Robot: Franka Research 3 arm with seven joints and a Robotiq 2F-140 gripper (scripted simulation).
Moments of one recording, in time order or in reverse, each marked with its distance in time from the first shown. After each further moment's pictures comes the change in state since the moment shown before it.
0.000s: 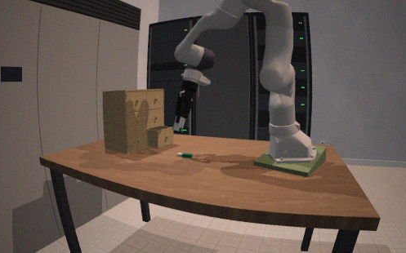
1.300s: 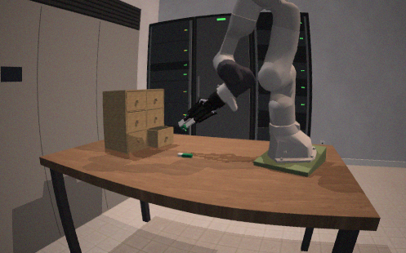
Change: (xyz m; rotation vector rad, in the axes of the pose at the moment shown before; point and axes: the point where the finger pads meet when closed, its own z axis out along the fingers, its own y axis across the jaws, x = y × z) arm 0.012 -0.047 -0.018 -0.064 -0.774 0.350
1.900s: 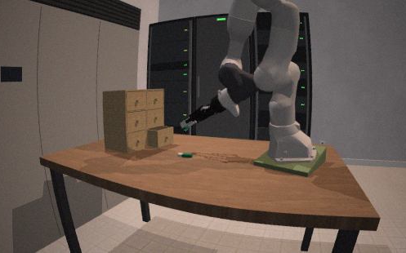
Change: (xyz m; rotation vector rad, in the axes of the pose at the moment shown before) arm -0.004 -0.014 -0.002 0.135 -0.169 -0.346
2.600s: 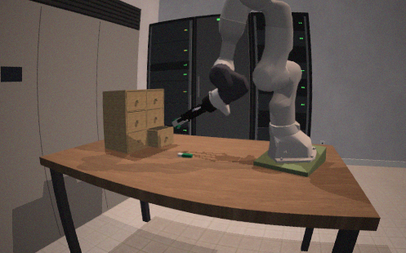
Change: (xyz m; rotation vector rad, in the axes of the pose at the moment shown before) arm -0.027 0.005 0.040 -0.013 -0.025 -0.160
